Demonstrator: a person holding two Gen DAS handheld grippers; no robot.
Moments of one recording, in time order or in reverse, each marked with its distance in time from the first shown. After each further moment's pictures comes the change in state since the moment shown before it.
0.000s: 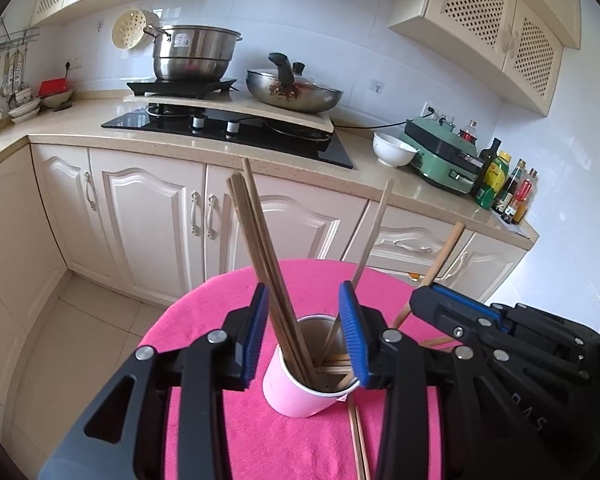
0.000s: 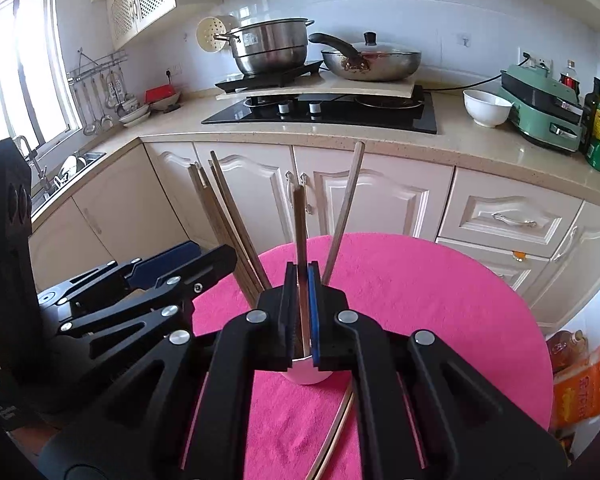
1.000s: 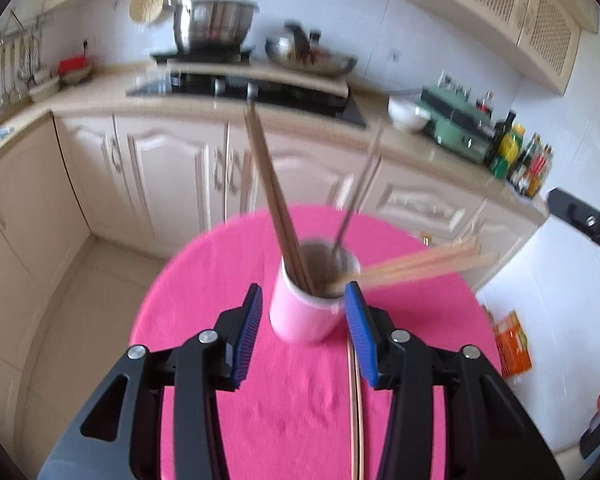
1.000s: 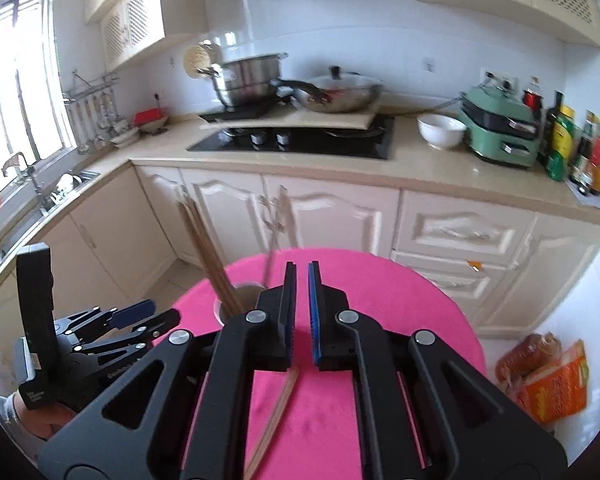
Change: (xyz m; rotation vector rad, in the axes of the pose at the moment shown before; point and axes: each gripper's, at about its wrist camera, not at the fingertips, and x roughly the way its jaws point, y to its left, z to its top) left arm -0.036 -0.015 -0.043 -0.030 0.166 0.074; right arm -0.106 -0.055 0.001 0.011 -0.056 -0.070
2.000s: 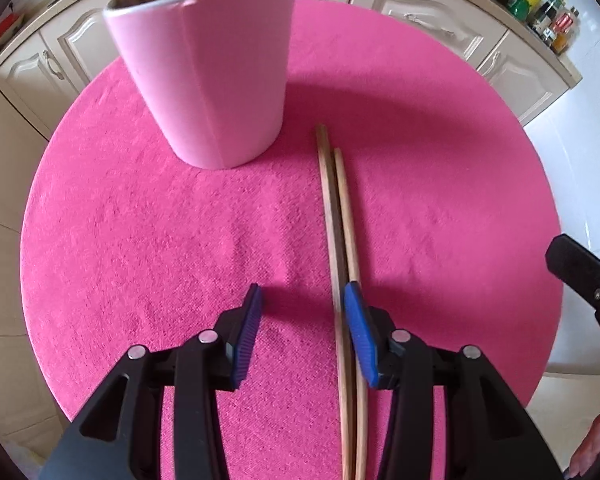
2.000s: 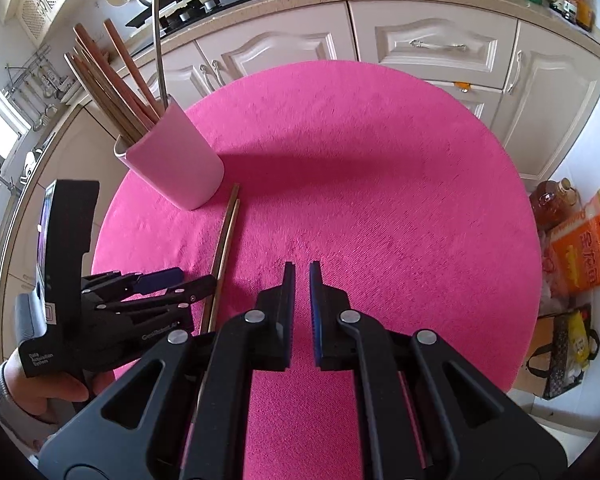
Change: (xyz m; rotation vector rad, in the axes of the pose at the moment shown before) left arm 0.140 -0.051 -0.100 0.151 0.522 0.049; right arm 0.074 -0.059 -0.148 0.251 0.411 -0.008
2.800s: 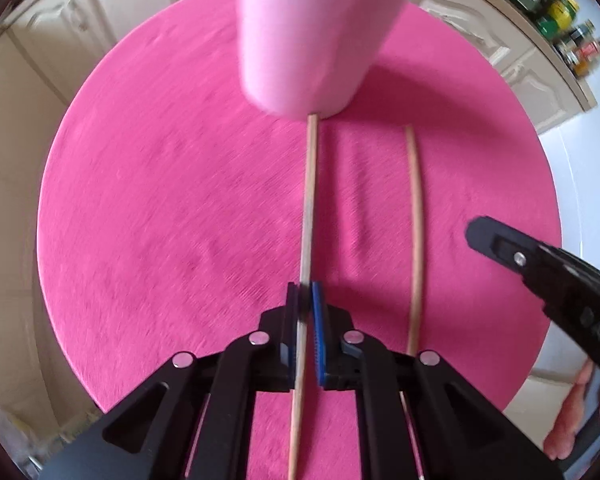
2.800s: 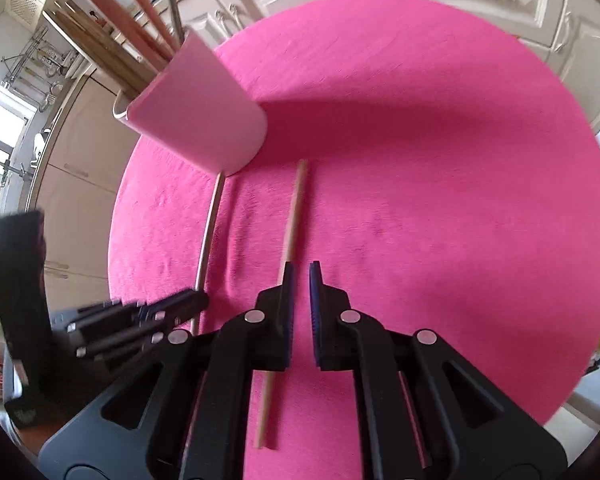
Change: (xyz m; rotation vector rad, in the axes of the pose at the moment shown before) left arm -0.010 0.053 -0.017 -0.144 0.090 -0.049; right arm 0.068 0.044 0.014 0.033 0.223 0.097
